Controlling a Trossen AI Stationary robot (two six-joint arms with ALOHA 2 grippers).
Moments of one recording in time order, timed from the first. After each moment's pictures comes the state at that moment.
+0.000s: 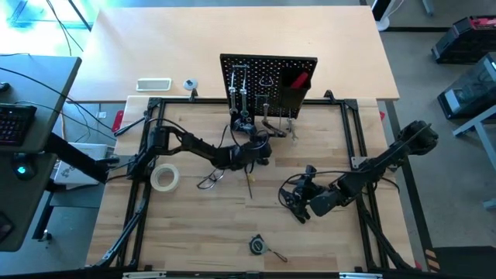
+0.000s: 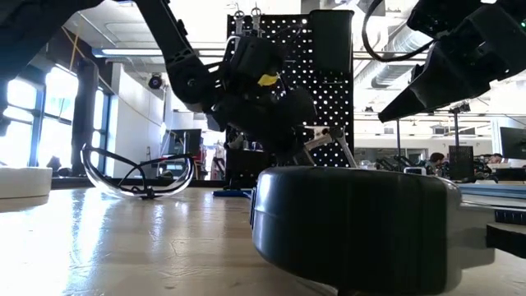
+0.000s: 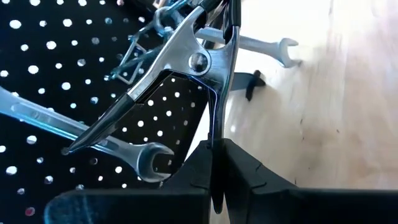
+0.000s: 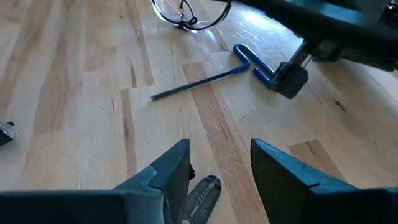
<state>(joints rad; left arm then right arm) 0.07 2.17 1.15 0.69 -0.77 0.65 0.57 1.38 0.59 -0.01 0.73 0.50</state>
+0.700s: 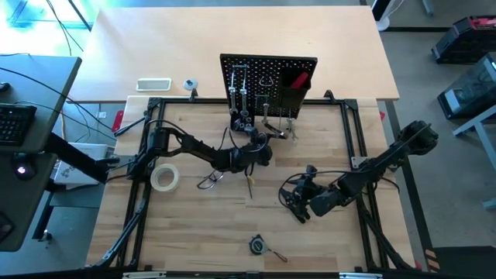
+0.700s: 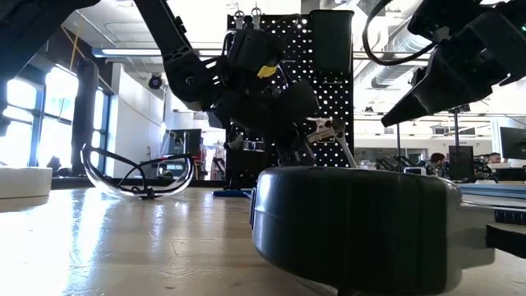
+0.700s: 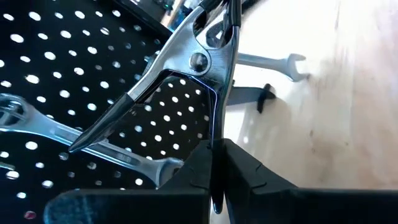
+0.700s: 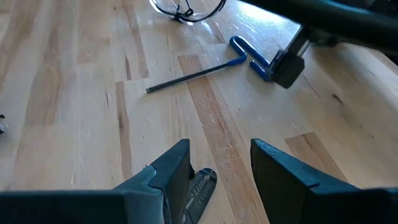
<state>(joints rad) 0.04 2.17 1.15 0.76 -0.81 0.75 0.57 1.38 0.59 -0.05 0.73 0.52</state>
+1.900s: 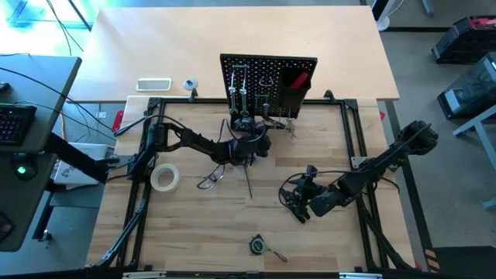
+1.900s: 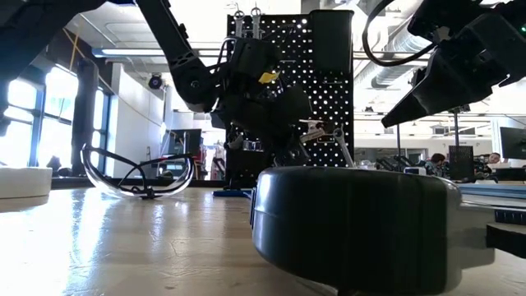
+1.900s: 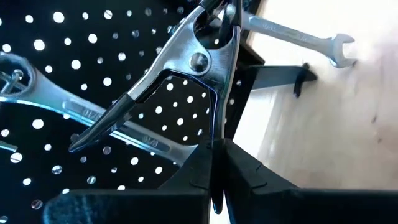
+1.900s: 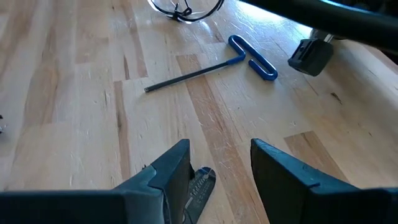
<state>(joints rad) 0.12 2.16 1.15 0.74 -0.79 0.74 0.57 1.38 0.59 -0.05 0.73 0.53</state>
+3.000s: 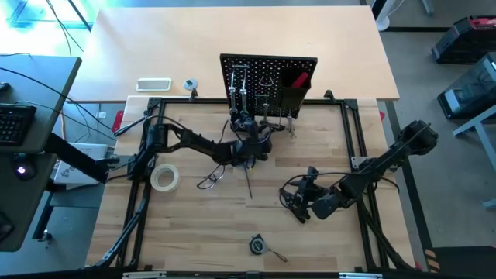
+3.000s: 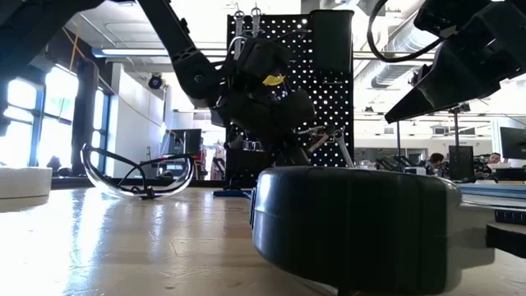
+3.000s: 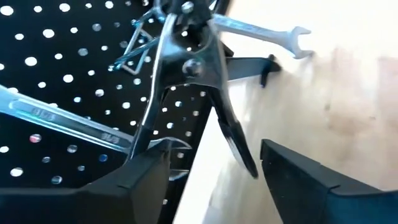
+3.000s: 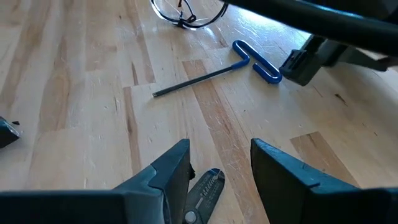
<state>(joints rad) 0.10 2.16 1.18 0.58 -0.77 0.66 0.60 1.38 0.59 -0.04 0.76 0.56</state>
